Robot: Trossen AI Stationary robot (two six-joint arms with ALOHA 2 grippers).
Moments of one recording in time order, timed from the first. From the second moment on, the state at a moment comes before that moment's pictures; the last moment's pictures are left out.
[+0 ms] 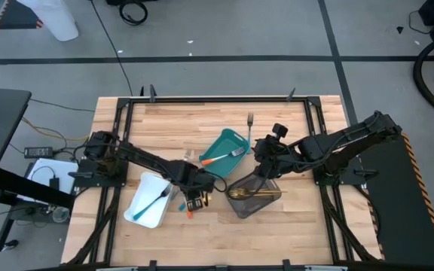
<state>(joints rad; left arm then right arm) -0.22 1.87 1.21 -0.71 0.00 -0.50 0.32 1.36 1.24 -0.92 0.81 0.40</state>
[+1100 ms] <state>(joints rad) -0.27 1.93 1.32 -0.79 -0.14 -0.47 0.32 1.36 1.24 -0.90 0.81 0.38</state>
